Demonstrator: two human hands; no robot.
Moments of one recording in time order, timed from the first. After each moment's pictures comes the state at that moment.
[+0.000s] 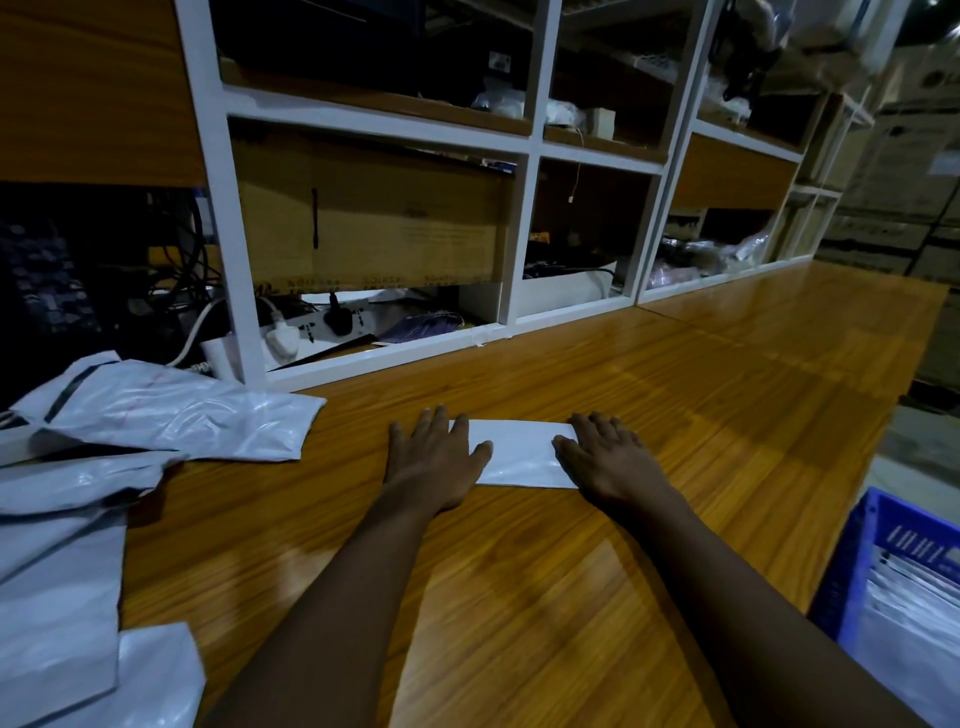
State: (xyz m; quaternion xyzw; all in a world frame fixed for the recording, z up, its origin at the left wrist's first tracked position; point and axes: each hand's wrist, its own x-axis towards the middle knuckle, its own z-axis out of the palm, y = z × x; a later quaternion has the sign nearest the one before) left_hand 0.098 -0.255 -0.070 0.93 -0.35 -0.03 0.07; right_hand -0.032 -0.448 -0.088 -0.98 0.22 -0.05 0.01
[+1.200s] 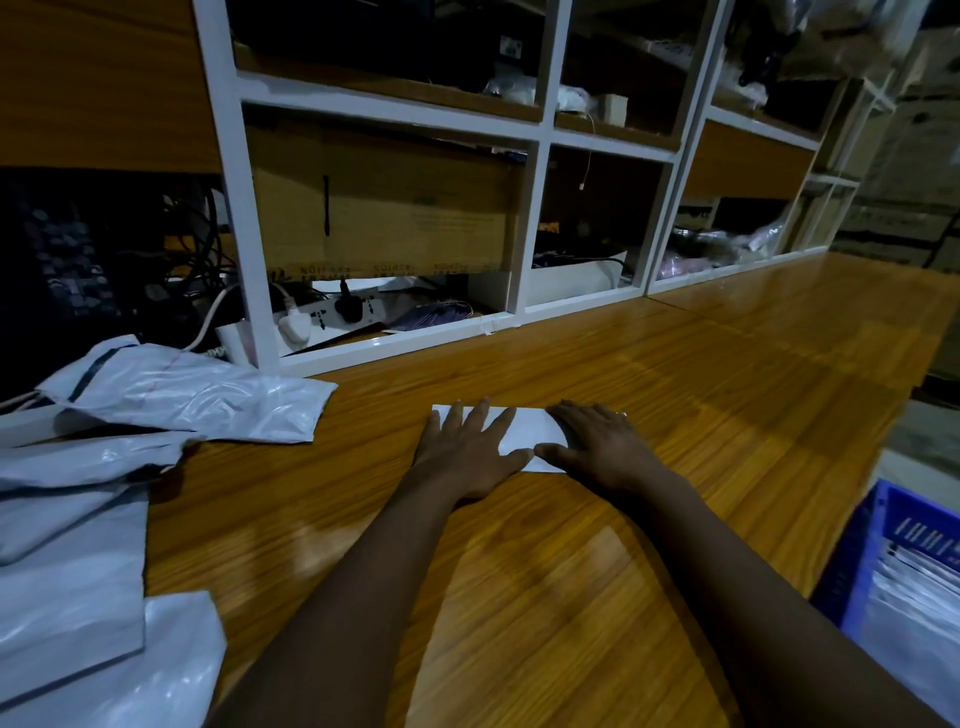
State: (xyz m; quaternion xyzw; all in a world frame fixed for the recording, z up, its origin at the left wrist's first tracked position) left_hand 0.085 -0.262 -0.074 0.90 -0.42 -0.04 0.05; right_hand -0.026 -0.430 -0.072 -0.98 0.18 -0.07 0.05
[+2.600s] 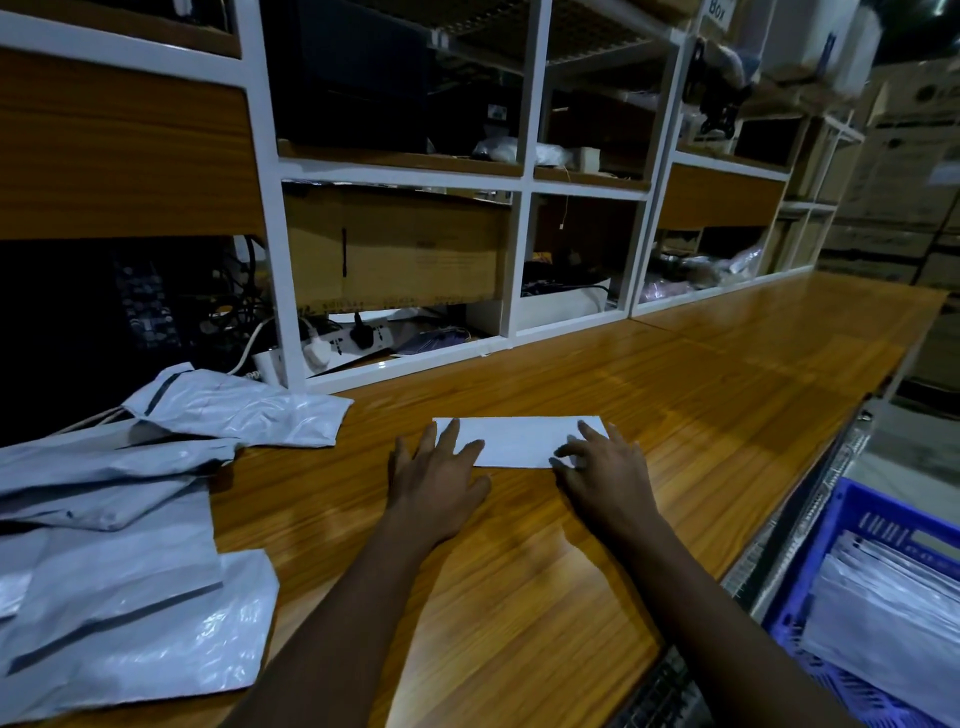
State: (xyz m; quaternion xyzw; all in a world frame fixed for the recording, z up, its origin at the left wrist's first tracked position) left_hand 0.026 -0.198 -0.065 0.91 -0.39 0.07 0.10; right_hand -0.089 -0.391 -0.074 -0.95 0.23 -0.22 0.07
